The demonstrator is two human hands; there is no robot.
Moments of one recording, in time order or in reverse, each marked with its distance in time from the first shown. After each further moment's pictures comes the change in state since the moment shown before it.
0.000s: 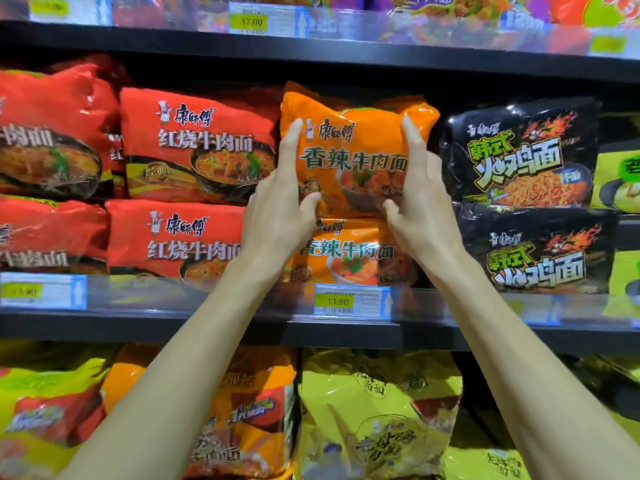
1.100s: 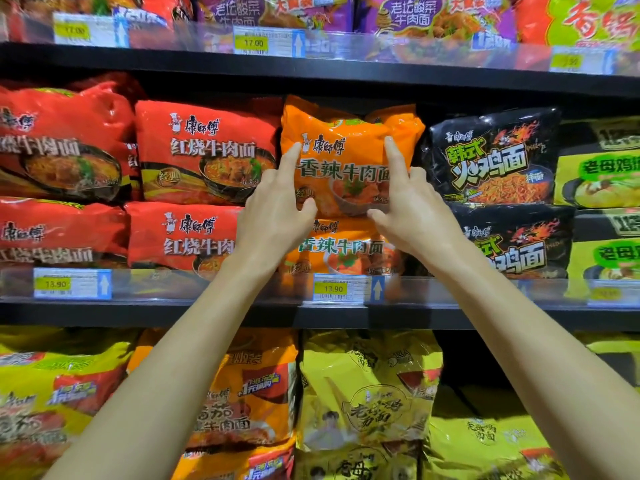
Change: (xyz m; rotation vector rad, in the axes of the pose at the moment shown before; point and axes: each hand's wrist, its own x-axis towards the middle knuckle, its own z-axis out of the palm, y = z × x) left_hand -0.010 0.008 -0.021 0.101 -0.099 -0.042; right_hand -0.011 -0.029 -0.038 -0.263 -0.258 0.102
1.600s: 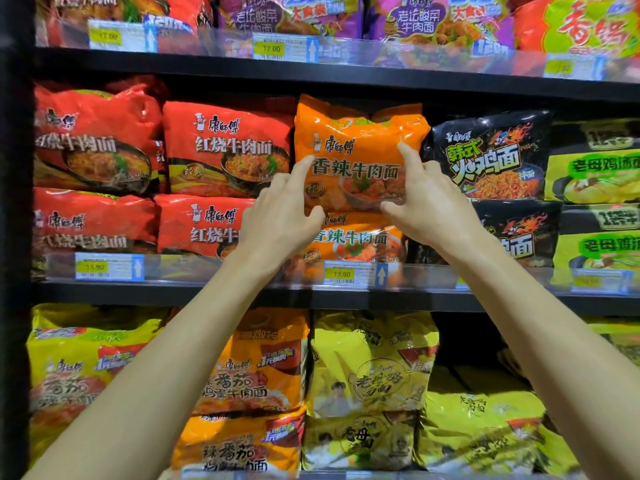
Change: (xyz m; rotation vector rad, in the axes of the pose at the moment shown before) left_hand -0.024 0.005 -0.033 0.107 -0.148 0.012; right_hand -0.020 -0.017 -0.036 -0.105 -0.038 0.047
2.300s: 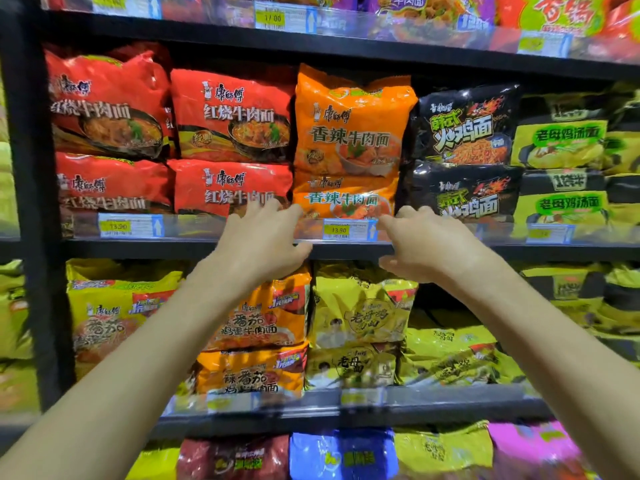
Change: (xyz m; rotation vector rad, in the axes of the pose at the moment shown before) left_hand -0.092 0.002 -0.055 0.355 -0.443 0.040; right_hand -0.105 -0.037 -0.041 -0.406 -0.522 -0.110
